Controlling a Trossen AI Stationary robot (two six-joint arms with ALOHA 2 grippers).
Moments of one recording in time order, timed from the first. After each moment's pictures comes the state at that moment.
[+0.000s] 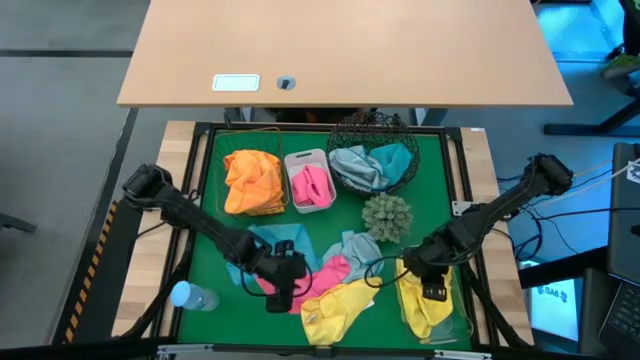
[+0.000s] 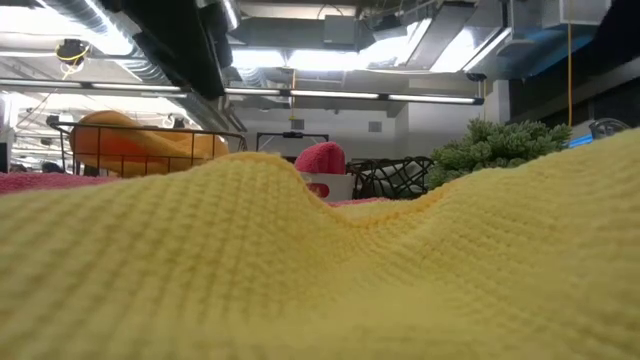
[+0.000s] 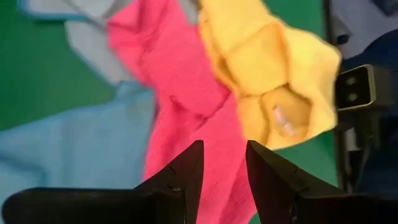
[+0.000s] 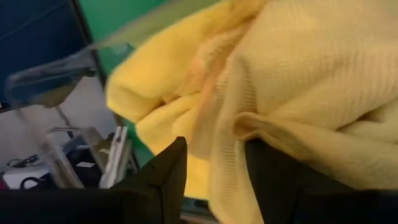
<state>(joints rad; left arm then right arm) -0.49 1.70 1.19 -0.46 -0.12 -0.57 0.60 1.28 0.88 -0.89 -0.39 0.84</state>
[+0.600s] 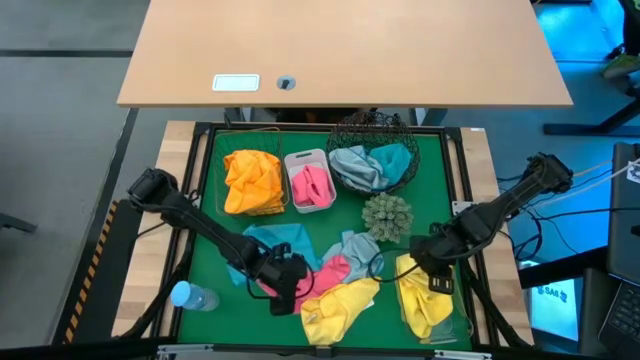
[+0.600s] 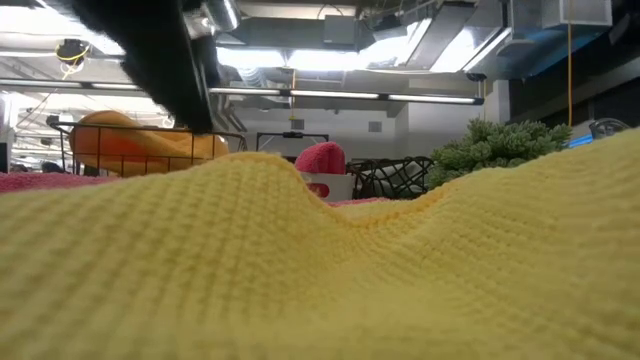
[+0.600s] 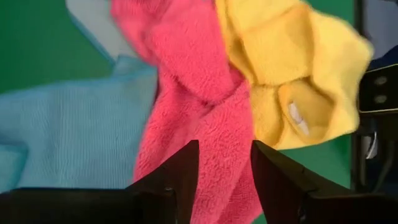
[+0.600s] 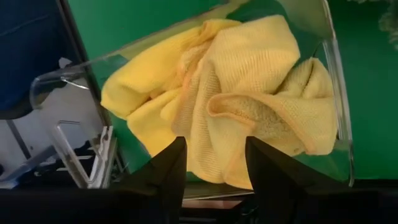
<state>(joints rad) -0.51 1.75 1.19 -0.46 -0.15 -0.69 0.60 1.28 1.15 -1.24 -0.23 0.80</state>
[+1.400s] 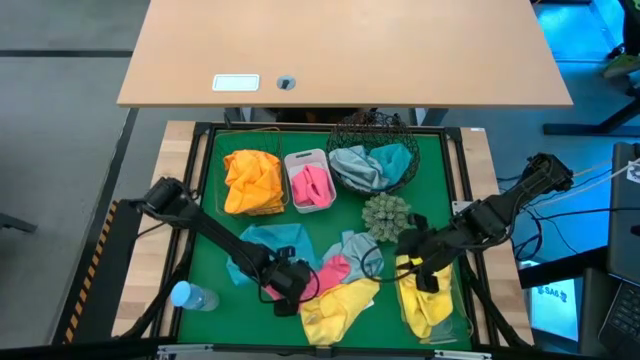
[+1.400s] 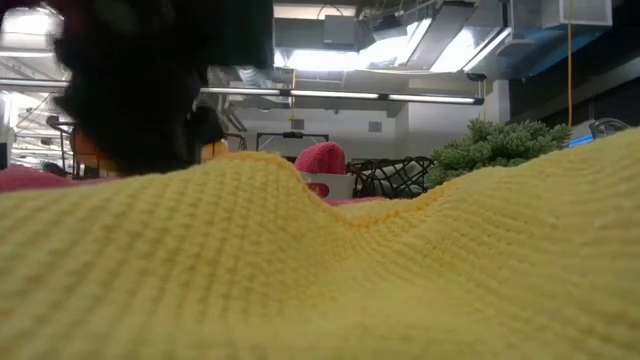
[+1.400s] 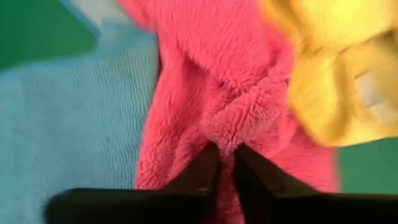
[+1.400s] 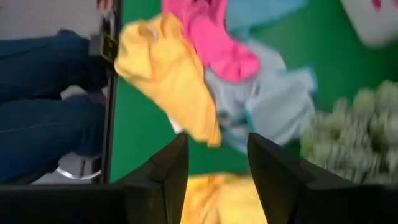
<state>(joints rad) -0.50 1.90 1.19 -0.44 -0.16 -0.62 0.60 1.28 1.30 -1.00 0.14 0.59</state>
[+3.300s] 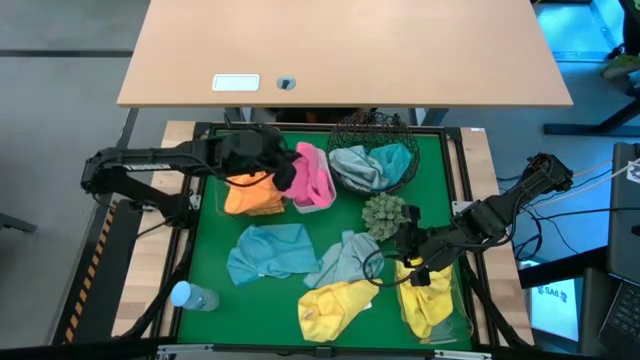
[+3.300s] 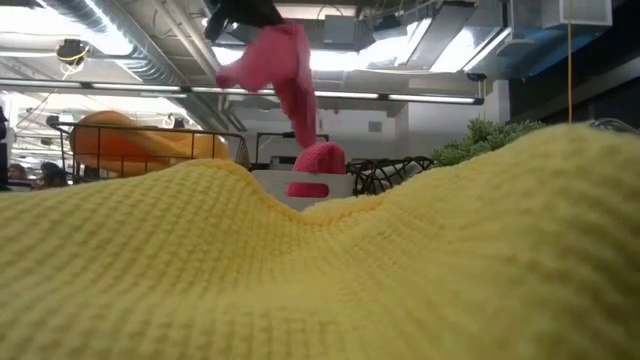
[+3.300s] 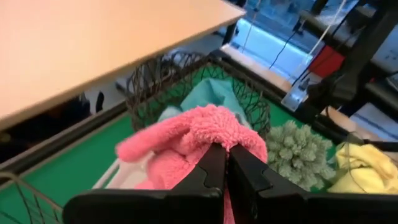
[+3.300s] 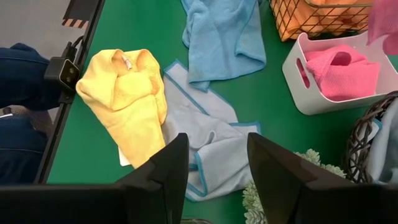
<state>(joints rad) 0.11 1.23 1.20 -0.44 -0.37 -0.49 0.59 1.29 1.30 -0.91 0.36 0.36</state>
